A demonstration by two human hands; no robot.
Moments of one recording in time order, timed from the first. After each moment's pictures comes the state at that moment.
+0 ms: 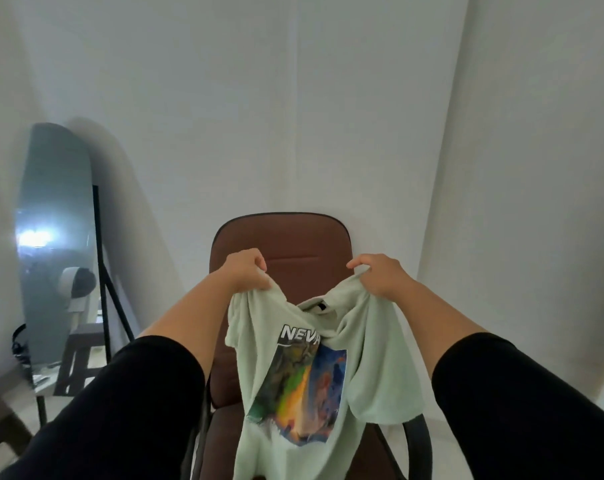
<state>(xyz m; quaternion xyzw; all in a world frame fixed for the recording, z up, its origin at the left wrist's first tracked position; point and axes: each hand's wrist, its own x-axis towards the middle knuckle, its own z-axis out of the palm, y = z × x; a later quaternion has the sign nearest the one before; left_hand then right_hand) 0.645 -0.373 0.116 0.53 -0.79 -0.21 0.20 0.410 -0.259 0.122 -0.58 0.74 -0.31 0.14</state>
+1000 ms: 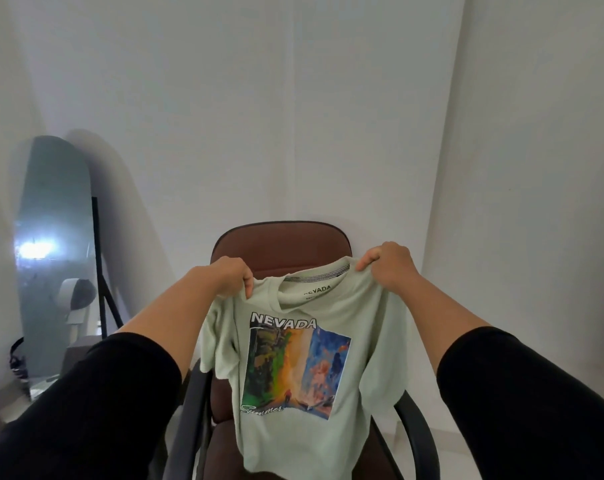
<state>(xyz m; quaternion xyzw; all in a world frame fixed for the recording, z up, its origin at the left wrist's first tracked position) 0.661 -0.385 0.142 0.50 -0.87 -0.03 0.01 0.399 -0.275 0.143 -0.56 0.75 -0.35 0.03</state>
